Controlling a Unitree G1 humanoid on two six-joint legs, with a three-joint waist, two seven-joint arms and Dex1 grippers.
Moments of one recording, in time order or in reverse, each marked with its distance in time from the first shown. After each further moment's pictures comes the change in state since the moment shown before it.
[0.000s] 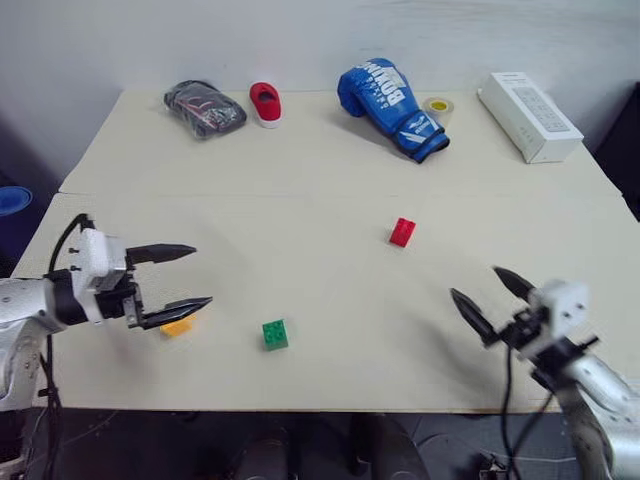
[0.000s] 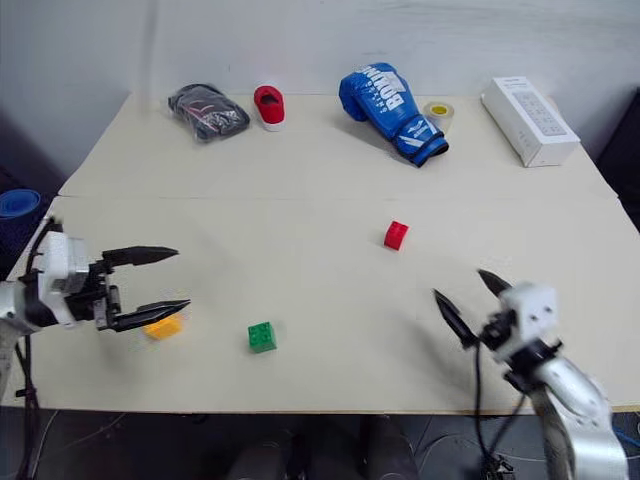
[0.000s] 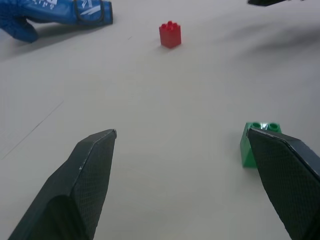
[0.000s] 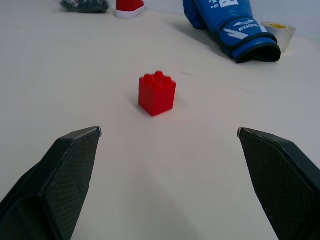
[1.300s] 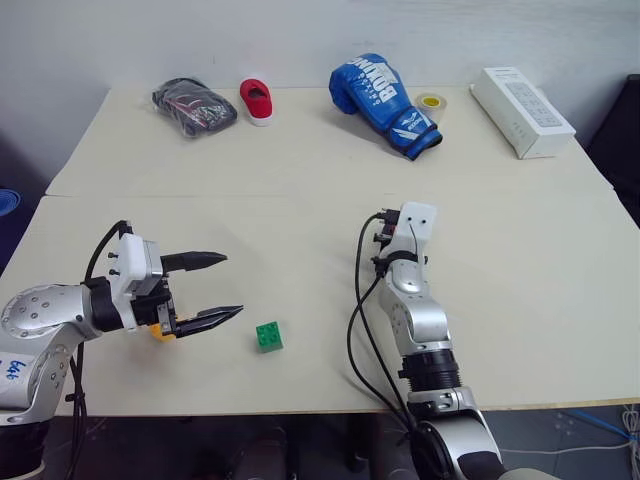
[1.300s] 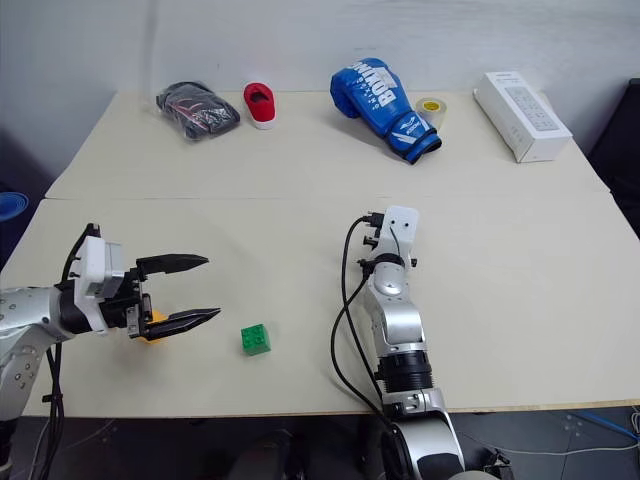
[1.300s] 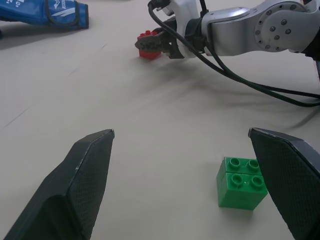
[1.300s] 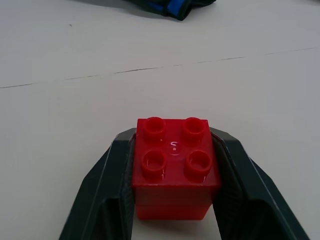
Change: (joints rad) left arm 0.042 -0.036 -0.044 -0.159 0.008 0.092 0.099; right arm -0.628 0.562 0.173 0.605 -0.410 0.075 -0.727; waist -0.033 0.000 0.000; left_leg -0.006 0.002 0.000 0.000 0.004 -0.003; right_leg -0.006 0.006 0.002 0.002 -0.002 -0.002
